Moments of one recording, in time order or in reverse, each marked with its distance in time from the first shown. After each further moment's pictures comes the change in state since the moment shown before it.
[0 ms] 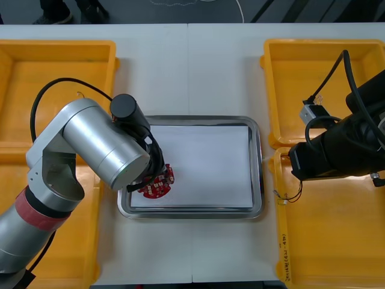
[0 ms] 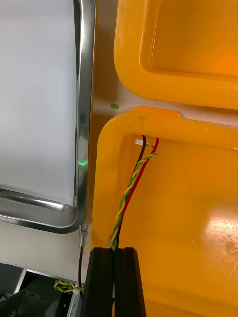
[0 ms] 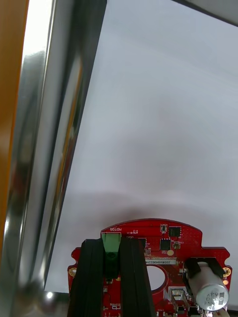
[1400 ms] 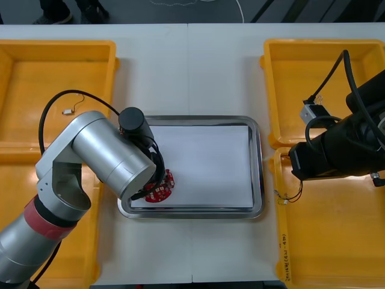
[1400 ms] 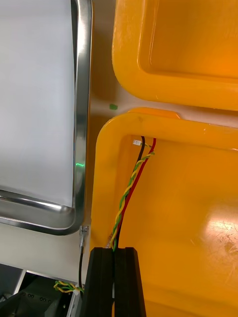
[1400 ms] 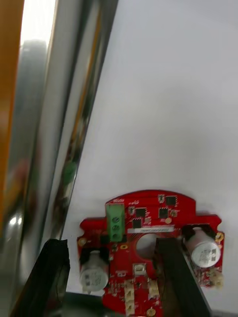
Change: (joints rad) right arm 0.000 0.000 0.000 0.000 0.003 0.000 0.001; left arm 0.039 -0.029 -0.023 0.015 -0.064 0.019 -0.001
